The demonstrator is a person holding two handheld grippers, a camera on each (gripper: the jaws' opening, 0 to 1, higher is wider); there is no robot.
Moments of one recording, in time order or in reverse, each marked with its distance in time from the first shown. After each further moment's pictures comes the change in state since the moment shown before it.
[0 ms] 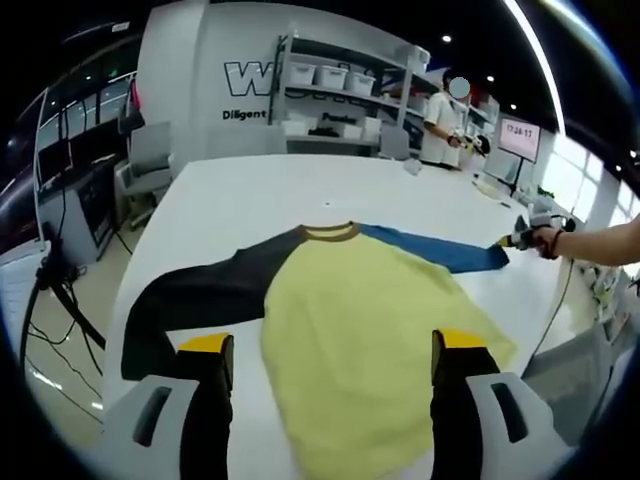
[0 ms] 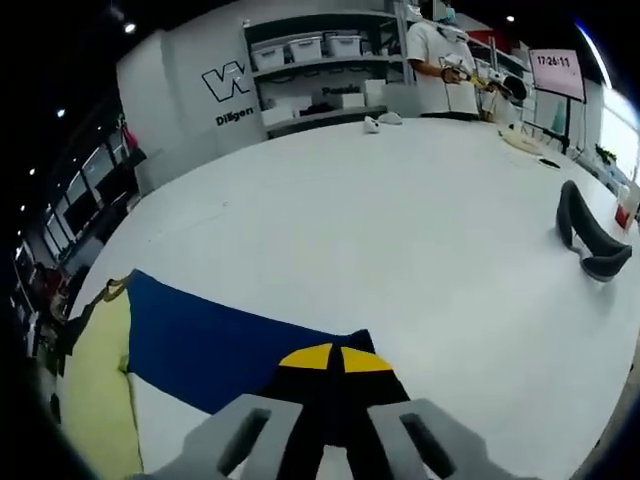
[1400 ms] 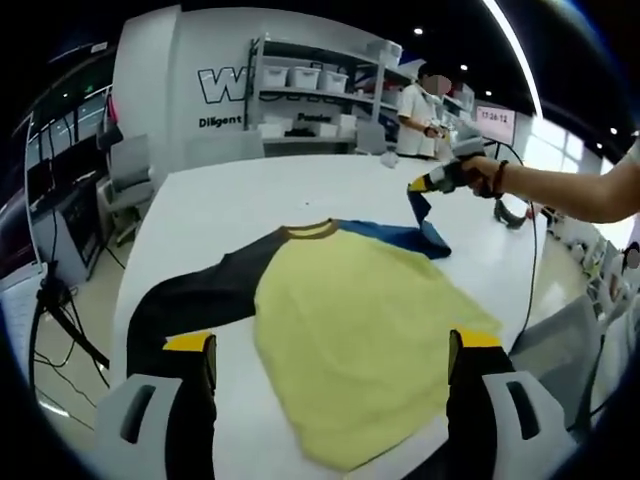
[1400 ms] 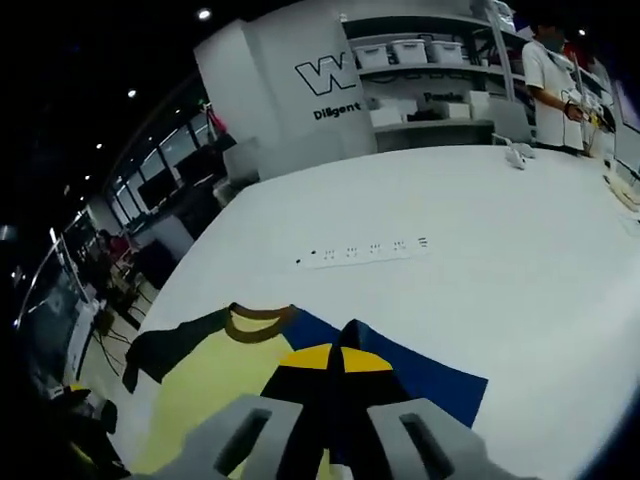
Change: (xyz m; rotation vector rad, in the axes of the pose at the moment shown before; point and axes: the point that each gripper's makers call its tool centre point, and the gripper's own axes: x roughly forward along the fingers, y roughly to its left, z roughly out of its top) left arm -0.021 -0.009 -0.005 0.086 0.009 -0.078; right arm 0.006 0.281 0.061 -0.142 0.006 0.363
